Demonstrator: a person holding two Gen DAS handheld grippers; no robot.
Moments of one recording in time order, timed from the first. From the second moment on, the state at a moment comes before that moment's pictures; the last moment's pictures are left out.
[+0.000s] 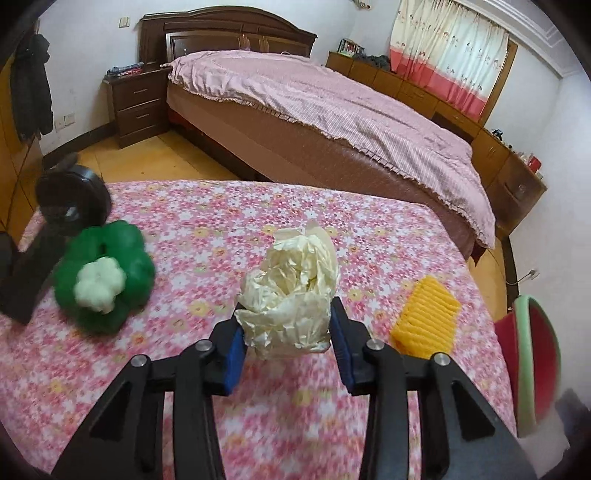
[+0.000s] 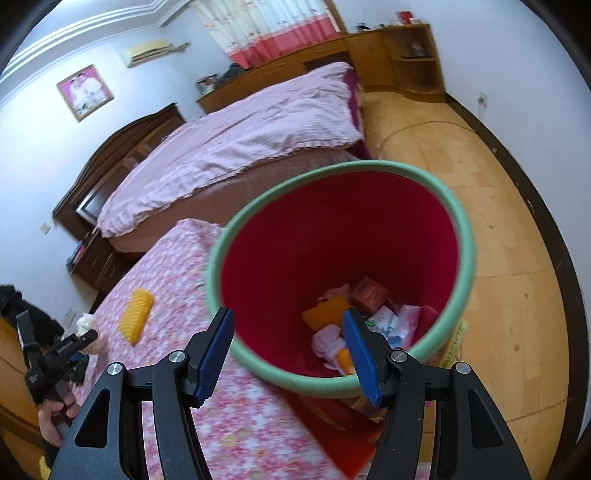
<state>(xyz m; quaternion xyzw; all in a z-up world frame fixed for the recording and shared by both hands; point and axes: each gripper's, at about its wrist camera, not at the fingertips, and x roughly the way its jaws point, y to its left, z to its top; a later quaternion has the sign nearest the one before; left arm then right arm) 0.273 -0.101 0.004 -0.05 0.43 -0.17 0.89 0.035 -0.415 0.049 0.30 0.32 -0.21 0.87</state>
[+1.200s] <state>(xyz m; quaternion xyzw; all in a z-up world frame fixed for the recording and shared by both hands) 0.235 -0.014 0.003 -0.06 0.37 -0.10 0.92 0.256 -0.252 -0.006 0.15 0.42 -0.07 0.89</state>
